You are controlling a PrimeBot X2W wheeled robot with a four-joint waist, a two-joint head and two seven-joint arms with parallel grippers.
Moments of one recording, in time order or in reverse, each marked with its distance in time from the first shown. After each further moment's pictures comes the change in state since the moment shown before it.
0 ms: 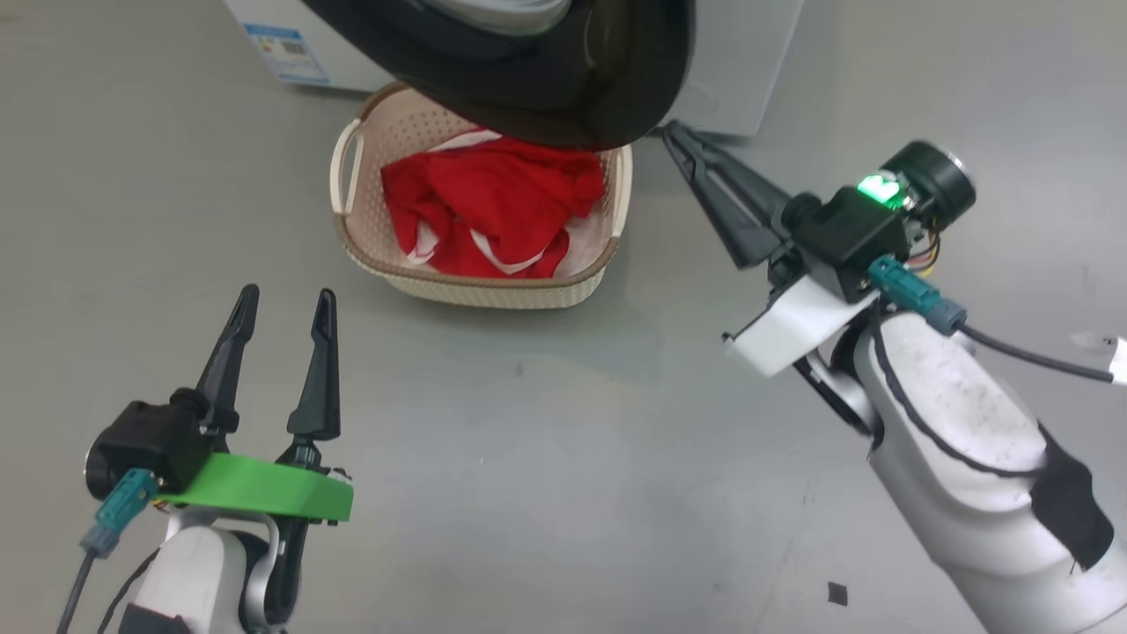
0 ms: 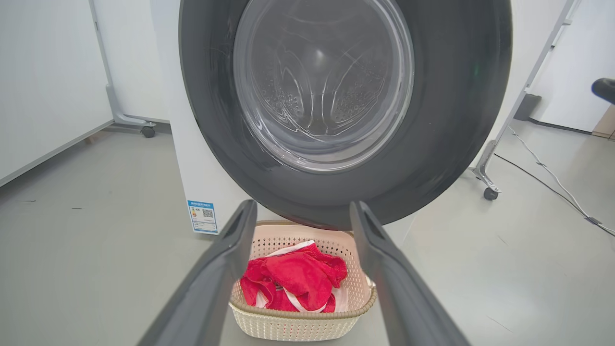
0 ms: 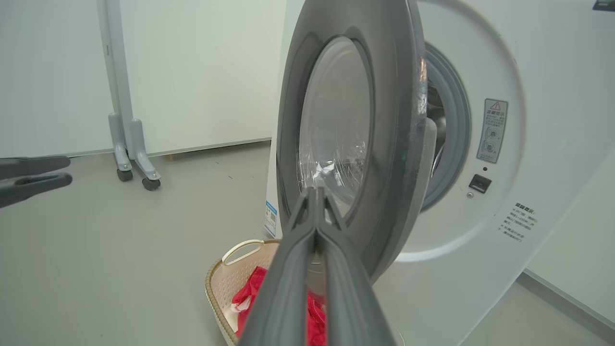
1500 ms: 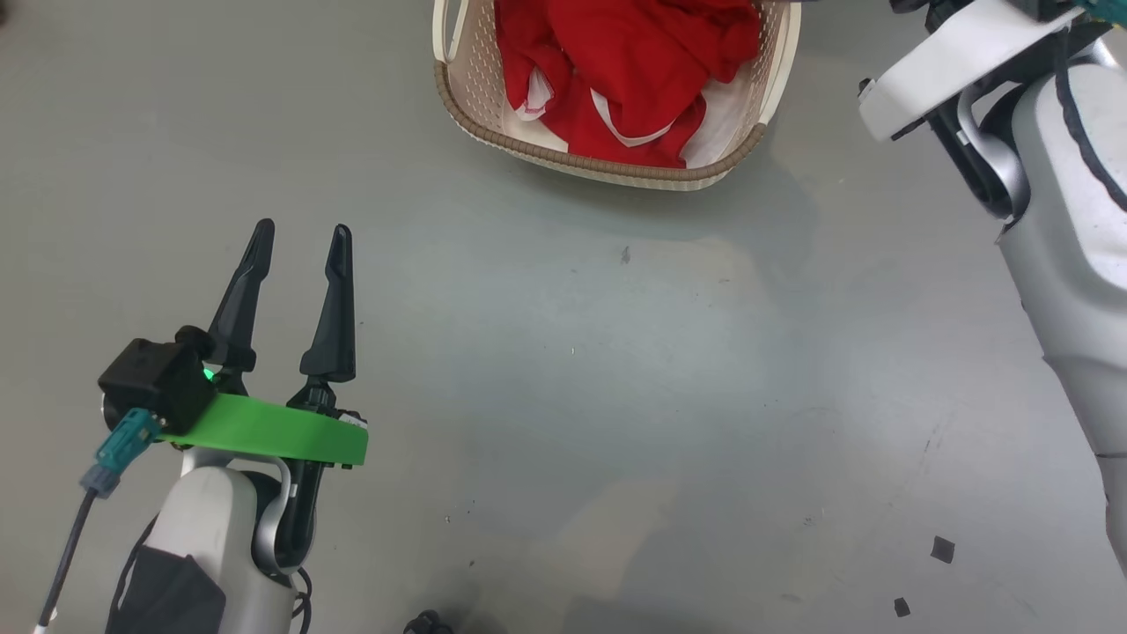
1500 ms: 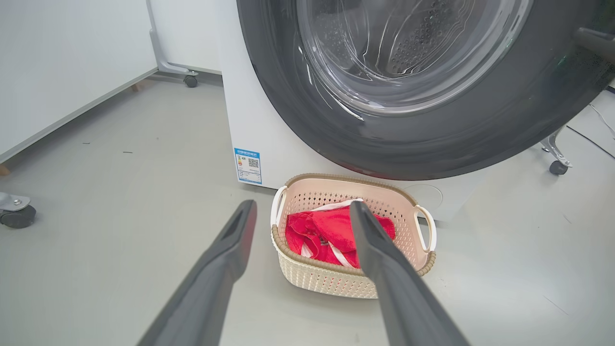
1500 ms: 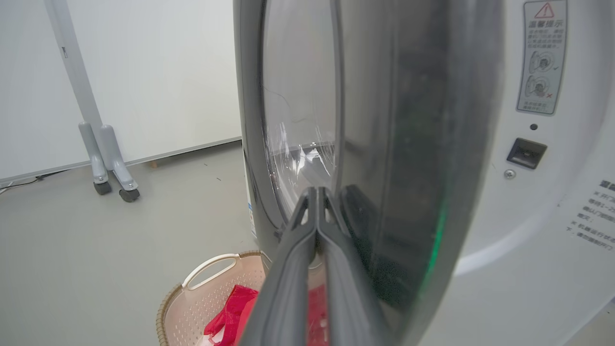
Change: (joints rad) left arm -0.123 -0.064 0.030 0.064 0.002 -0.043 0.000; right arm -0.384 -0.101 -0.061 0.254 0.091 0.009 -0.011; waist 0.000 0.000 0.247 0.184
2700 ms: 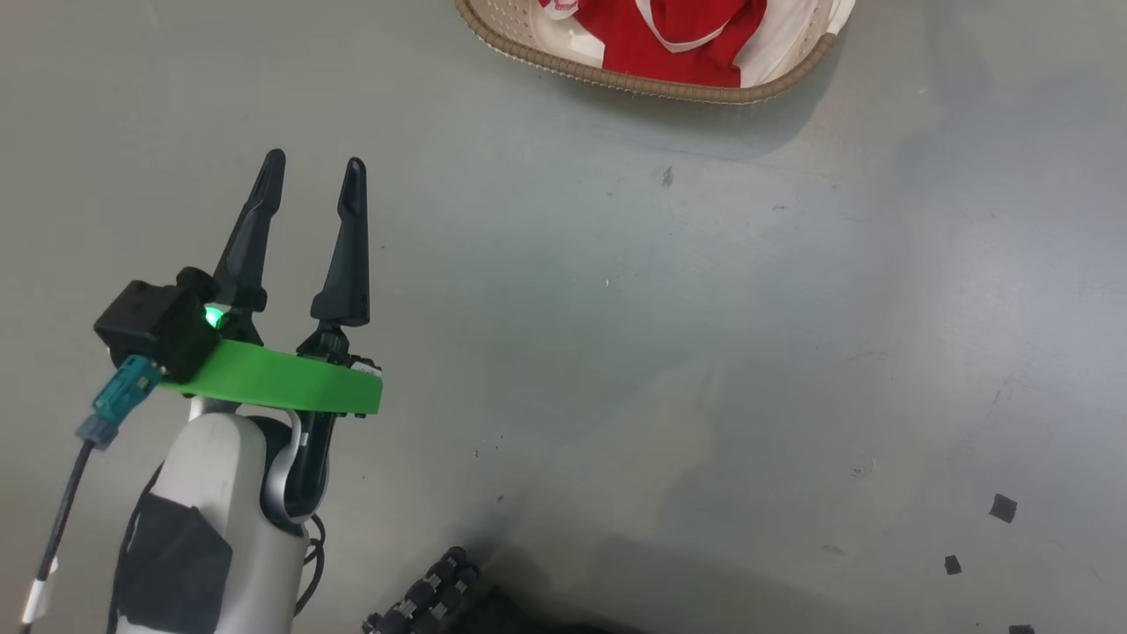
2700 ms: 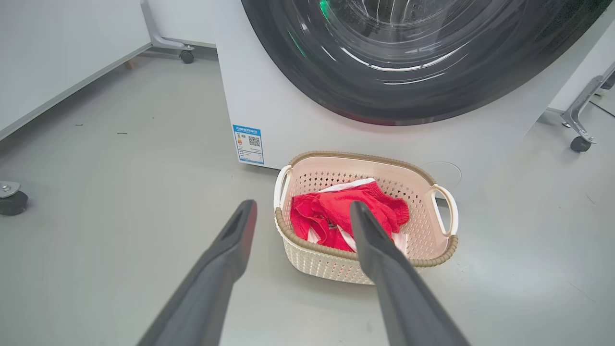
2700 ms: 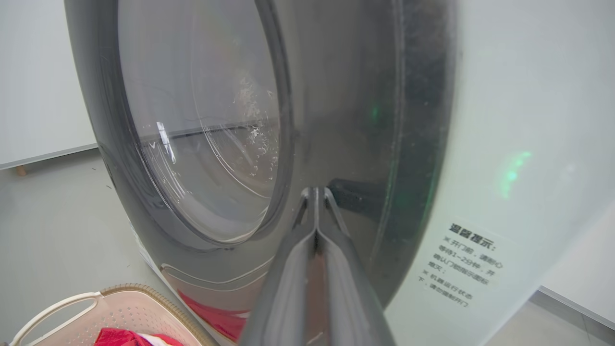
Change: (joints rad) left arm -0.097 -0.020 -0.019 -0.001 -0.011 -0.006 0.000; right arm -0.416 -0.102 -0.068 0.163 -0.078 -0.044 0.100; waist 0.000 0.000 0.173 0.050
